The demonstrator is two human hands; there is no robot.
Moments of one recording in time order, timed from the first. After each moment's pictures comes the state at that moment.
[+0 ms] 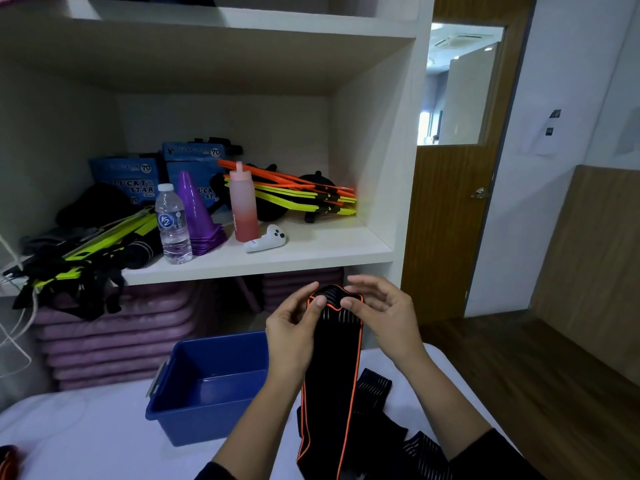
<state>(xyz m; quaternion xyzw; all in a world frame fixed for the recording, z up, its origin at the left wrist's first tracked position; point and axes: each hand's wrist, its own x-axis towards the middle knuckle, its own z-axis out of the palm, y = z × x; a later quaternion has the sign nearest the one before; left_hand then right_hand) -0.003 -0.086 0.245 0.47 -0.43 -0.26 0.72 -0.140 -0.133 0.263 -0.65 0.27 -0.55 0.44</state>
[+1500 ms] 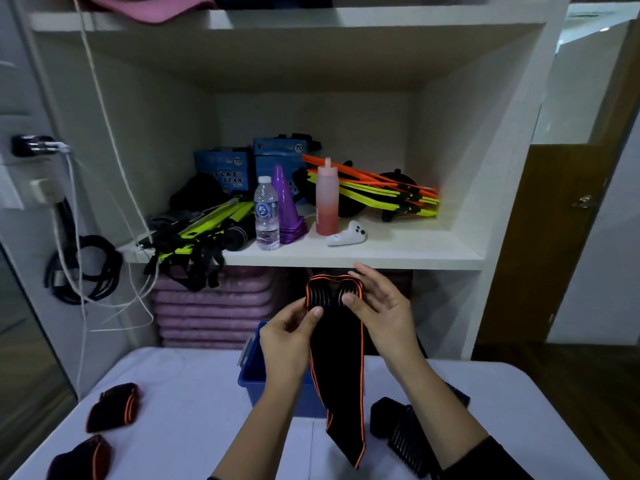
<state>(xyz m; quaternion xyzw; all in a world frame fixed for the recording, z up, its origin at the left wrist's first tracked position) 0.108 -0.016 0.235 0.54 -0.34 -0.17 0.75 -0.007 -0.091 0.260 -0.62 0.17 -0.53 0.55</state>
